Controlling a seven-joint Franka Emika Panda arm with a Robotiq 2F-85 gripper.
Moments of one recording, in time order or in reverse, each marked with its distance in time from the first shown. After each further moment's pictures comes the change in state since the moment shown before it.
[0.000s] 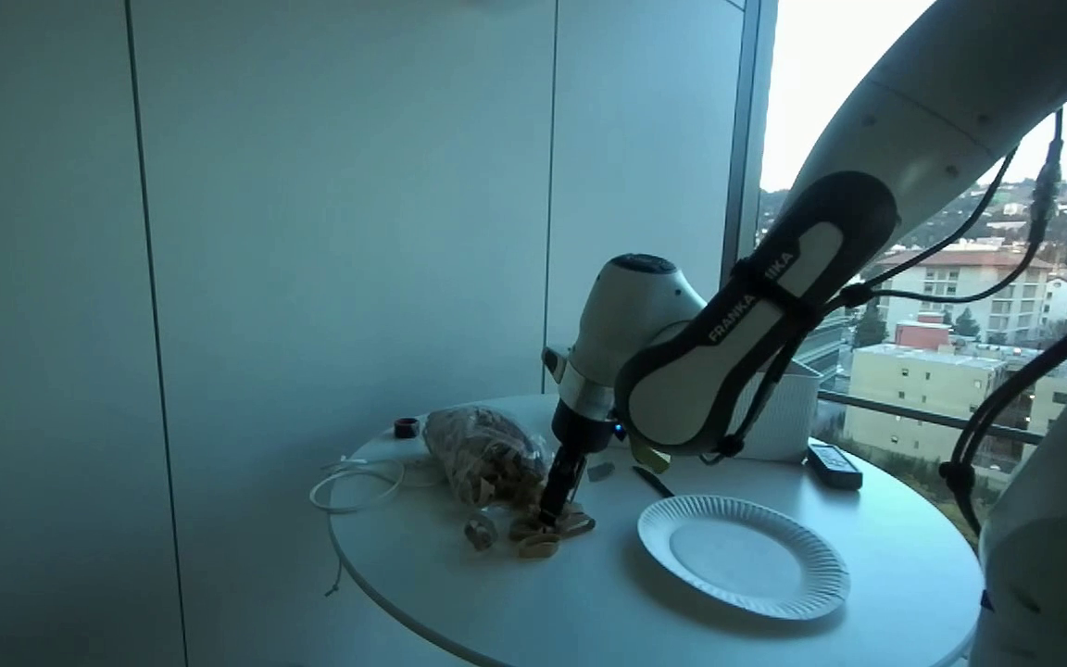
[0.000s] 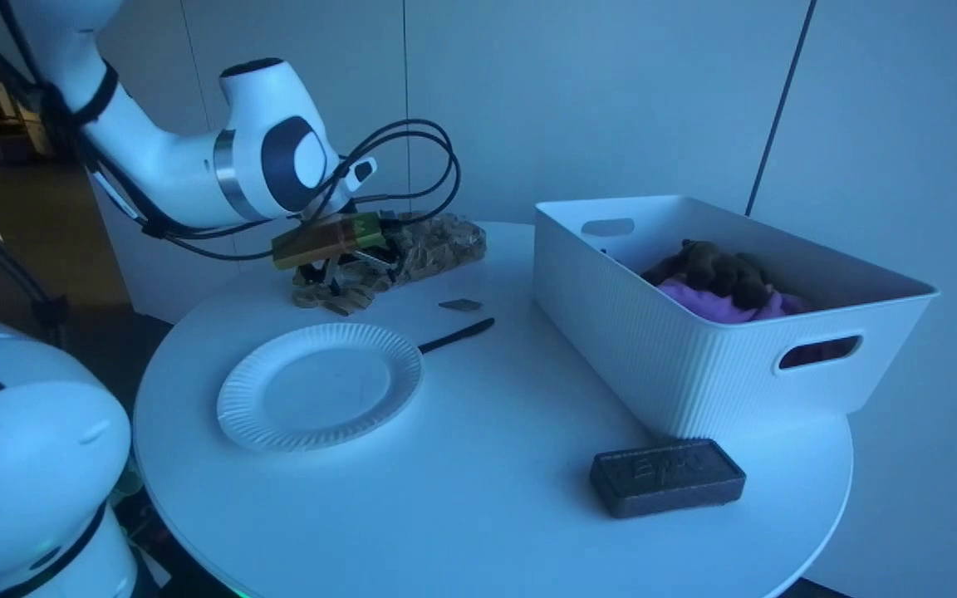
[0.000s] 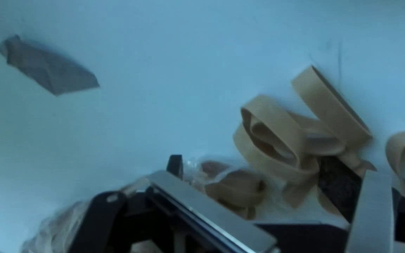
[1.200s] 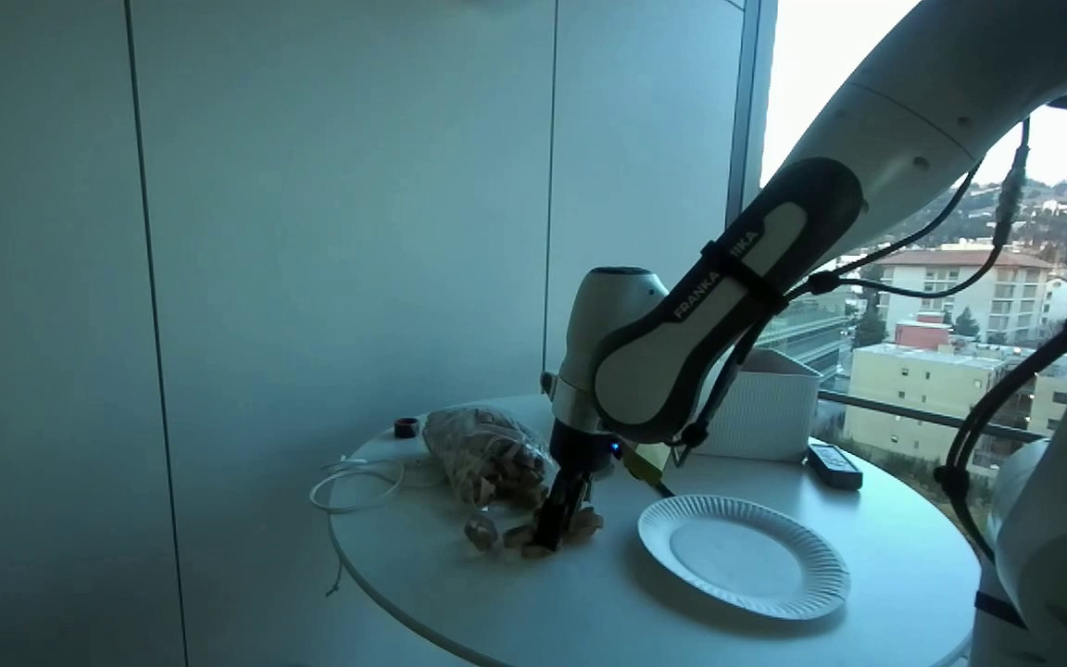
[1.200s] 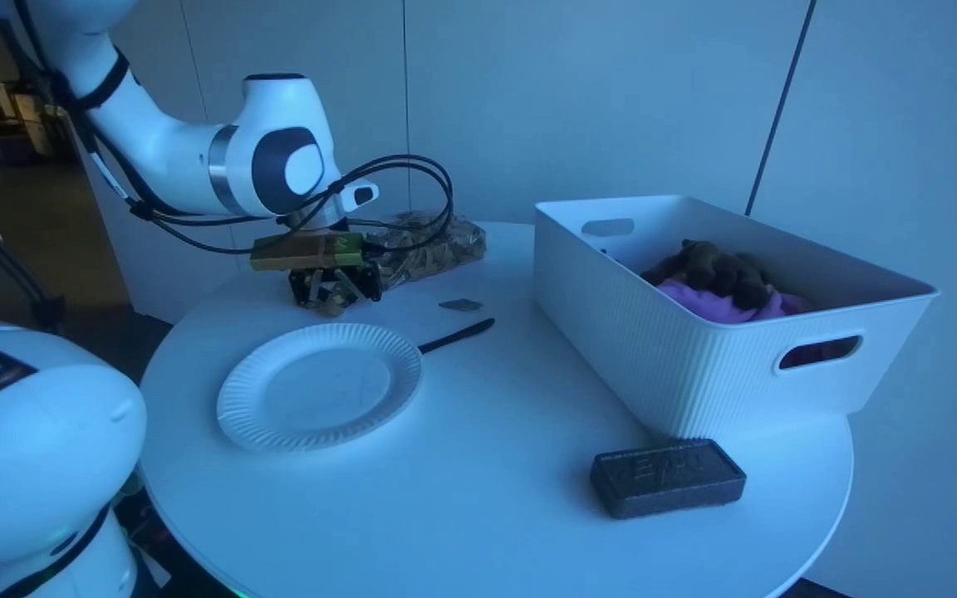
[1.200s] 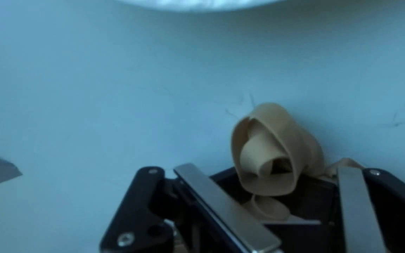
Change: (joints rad) arm 0.126 0.033 -0.068 0.030 0.207 -0.179 -0.002
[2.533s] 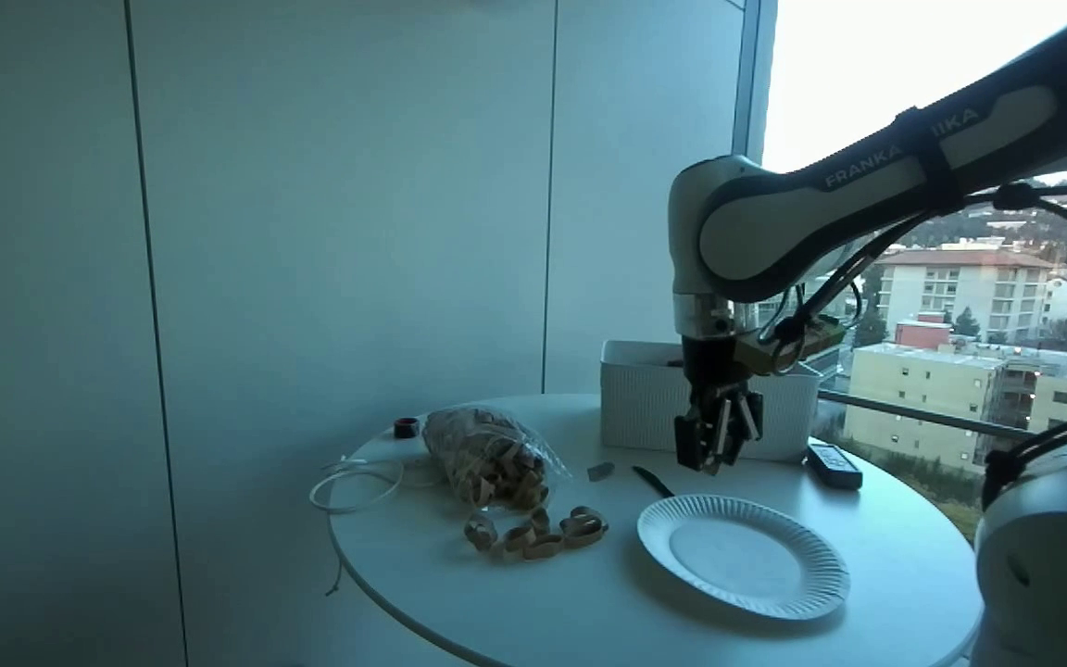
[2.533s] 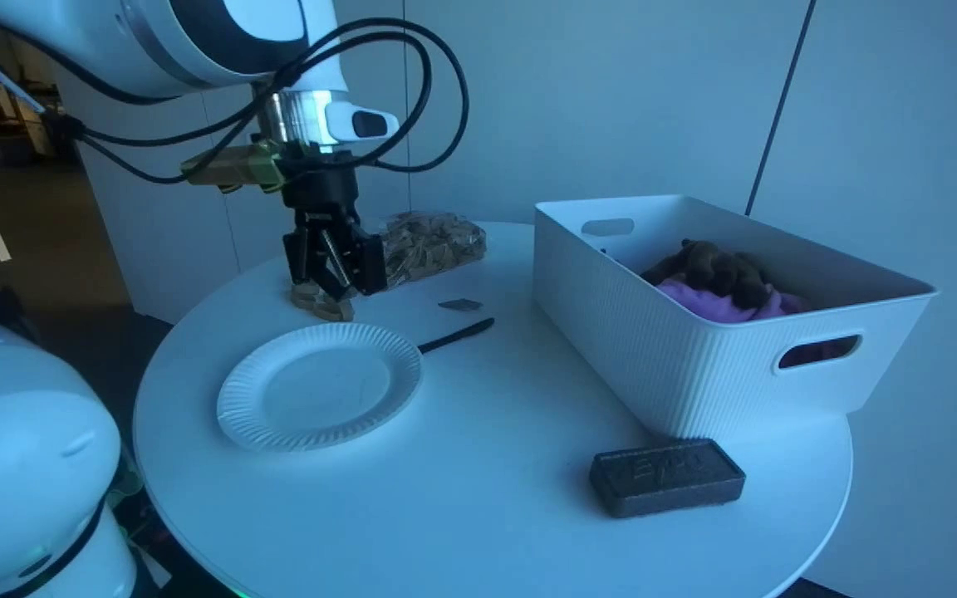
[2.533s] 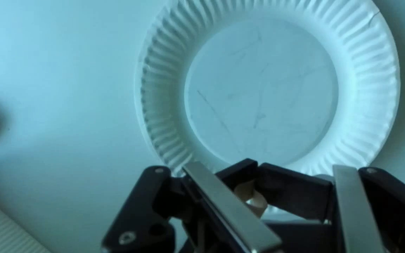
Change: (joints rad) arm -0.180 -0.512 -0.046 -0.012 -0.086 -0.778 0.354
